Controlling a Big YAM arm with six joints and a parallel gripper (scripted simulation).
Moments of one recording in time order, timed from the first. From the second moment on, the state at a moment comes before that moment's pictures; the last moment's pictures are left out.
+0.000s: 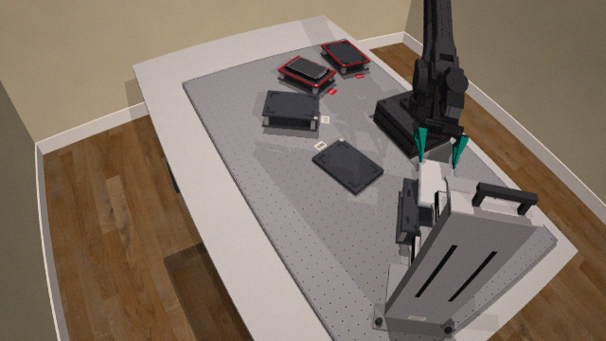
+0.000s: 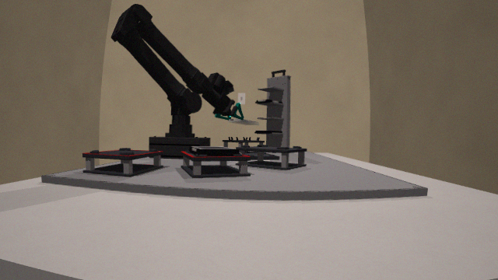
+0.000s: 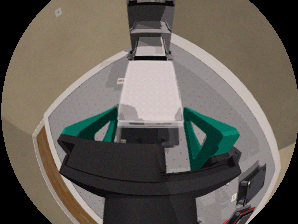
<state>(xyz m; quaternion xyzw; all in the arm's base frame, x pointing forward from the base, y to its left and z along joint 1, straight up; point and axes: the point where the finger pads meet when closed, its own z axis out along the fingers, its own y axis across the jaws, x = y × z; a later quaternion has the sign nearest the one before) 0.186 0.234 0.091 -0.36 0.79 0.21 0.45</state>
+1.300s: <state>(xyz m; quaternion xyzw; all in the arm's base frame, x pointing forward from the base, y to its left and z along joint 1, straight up) 0.187 0.235 0.130 -0.36 0.79 0.21 0.46</state>
